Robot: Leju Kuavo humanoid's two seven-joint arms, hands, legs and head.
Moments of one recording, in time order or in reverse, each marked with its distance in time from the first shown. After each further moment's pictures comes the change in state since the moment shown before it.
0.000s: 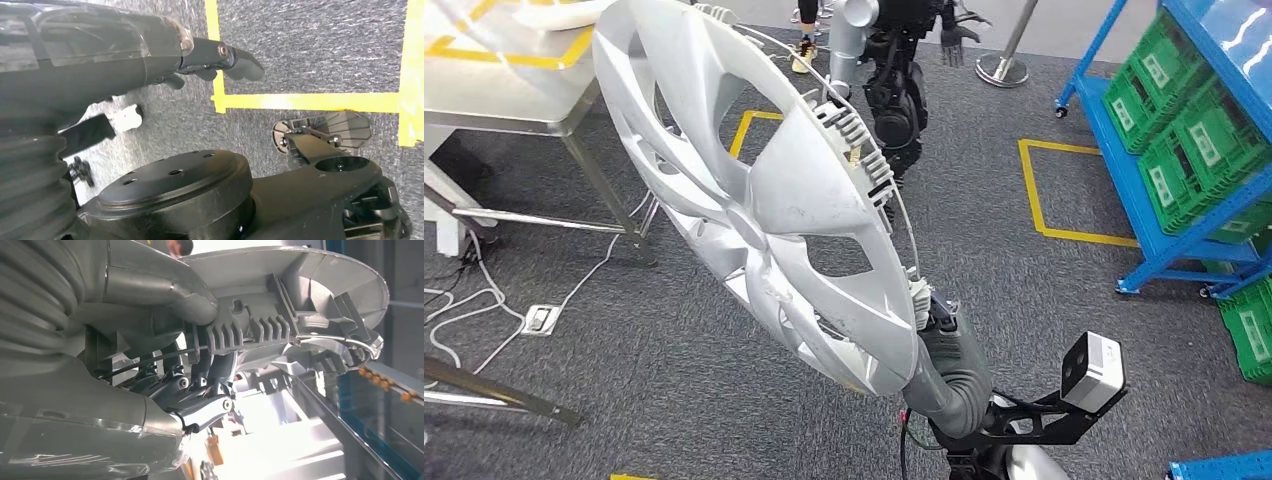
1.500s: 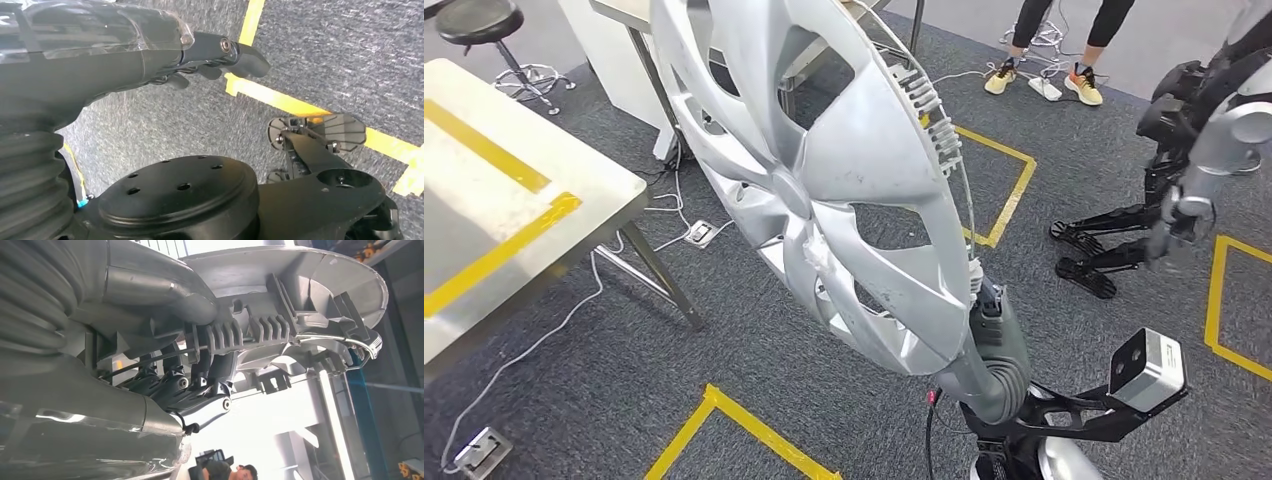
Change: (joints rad) left arm 0.000 -0.002 0.000 0.001 -0.019 0.013 -0.017; right arm -0.044 -0.014 -0.054 -0.018 -0.023 0.002 0.007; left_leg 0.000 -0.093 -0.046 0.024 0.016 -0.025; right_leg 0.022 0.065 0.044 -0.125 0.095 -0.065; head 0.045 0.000
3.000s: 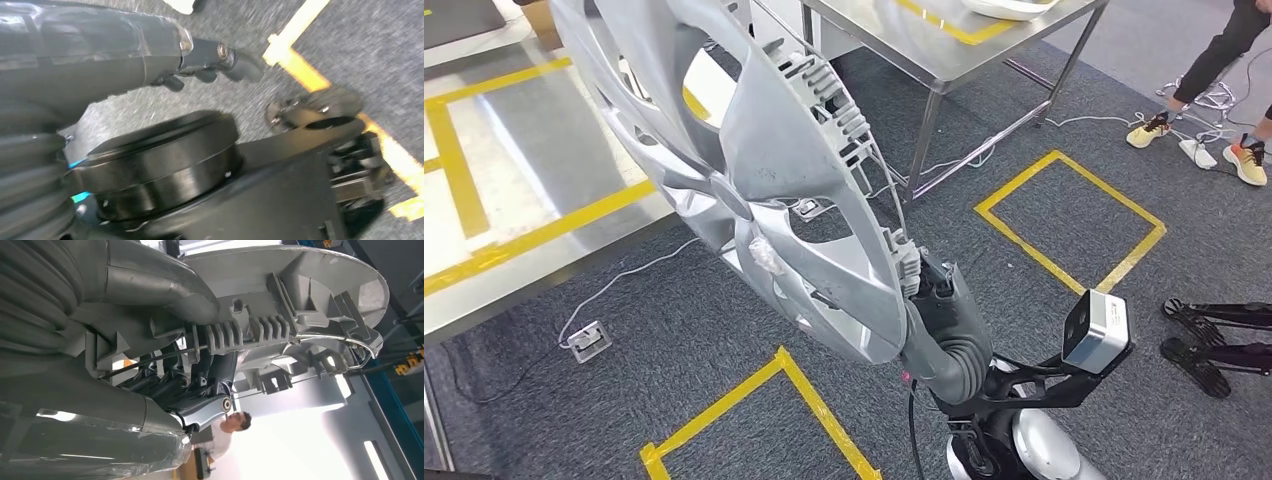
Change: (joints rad) left arm 0.003 -0.032 0.000 0.001 0.041 -0.014 0.003; right arm -0.088 0.015 0.043 0.003 0.018 -0.028 0.096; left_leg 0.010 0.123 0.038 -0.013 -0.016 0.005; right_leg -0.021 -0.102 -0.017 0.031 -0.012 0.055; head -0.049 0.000
